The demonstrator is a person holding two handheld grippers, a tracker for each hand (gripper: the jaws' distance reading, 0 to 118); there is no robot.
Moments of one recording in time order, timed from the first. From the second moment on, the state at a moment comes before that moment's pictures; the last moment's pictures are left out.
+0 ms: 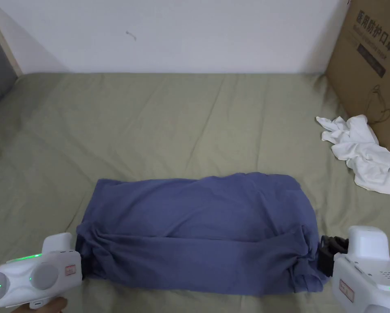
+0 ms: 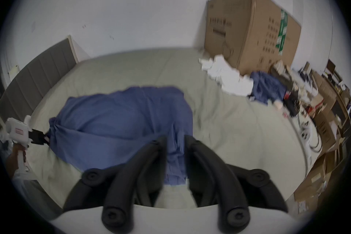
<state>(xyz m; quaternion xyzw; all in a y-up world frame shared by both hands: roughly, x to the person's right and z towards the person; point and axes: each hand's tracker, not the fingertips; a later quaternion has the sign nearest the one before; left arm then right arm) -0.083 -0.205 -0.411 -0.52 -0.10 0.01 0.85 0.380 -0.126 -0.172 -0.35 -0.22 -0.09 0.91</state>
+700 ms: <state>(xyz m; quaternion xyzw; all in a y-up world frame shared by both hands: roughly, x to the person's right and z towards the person) -0.106 -0.178 -0.390 -0.49 -0.11 0.06 0.86 0.390 -0.173 -0.150 -0.39 -0.19 -0.20 0.88</state>
